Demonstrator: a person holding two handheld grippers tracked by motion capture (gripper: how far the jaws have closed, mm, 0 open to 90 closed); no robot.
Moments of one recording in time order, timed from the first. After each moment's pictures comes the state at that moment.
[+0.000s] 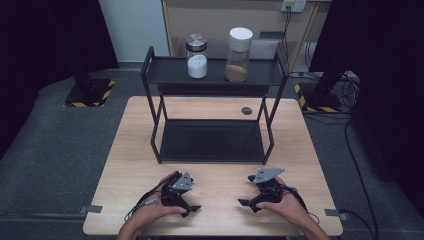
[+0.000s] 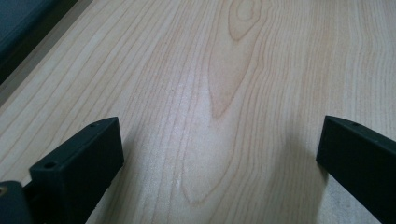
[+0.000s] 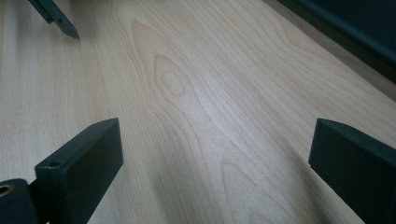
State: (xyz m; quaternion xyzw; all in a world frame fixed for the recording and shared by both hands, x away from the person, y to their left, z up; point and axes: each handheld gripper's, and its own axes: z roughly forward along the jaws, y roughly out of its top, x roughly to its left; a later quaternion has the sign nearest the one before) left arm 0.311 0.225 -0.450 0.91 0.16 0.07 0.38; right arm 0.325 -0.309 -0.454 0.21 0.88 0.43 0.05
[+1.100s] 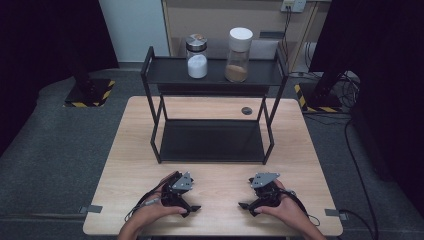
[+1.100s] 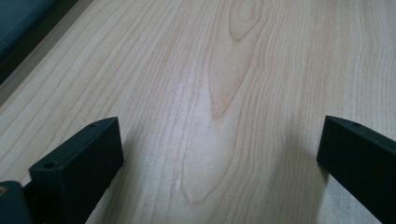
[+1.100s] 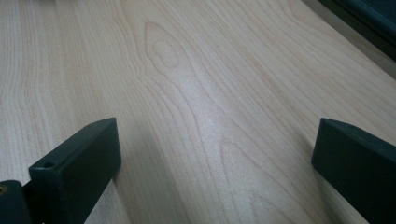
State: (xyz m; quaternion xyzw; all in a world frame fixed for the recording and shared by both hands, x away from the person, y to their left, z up) left arm 0.310 0.224 -0.450 0.91 0.16 0.07 0.38; right arm 0.313 -0.295 -0.454 0.19 0.90 0.39 0.08
